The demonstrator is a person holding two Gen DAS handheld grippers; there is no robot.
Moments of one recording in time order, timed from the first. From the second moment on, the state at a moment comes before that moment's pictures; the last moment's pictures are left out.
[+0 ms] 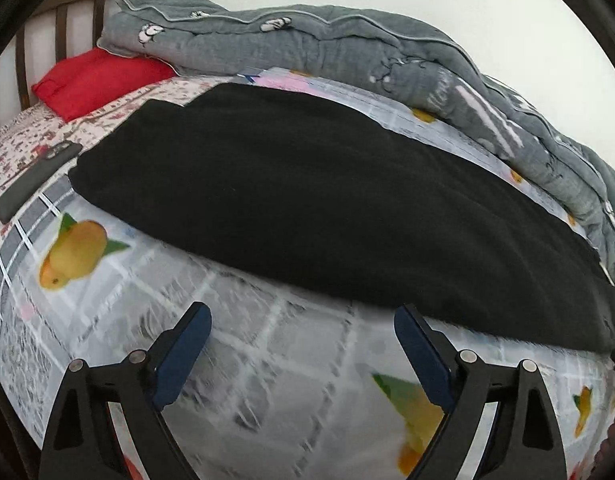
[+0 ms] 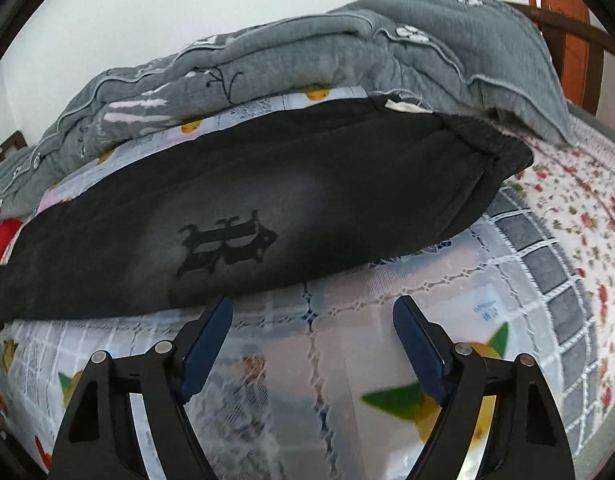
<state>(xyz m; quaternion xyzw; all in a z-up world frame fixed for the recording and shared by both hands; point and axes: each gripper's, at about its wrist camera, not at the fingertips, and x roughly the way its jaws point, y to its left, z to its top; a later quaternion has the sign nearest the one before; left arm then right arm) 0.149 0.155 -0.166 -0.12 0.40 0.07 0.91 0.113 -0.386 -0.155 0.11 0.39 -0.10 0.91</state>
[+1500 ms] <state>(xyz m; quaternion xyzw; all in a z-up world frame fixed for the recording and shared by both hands) 0.378 0.145 -0.099 -0.06 0.32 0.13 0.94 0.334 -0.375 -0.107 0.06 0.32 -0.11 0.94</state>
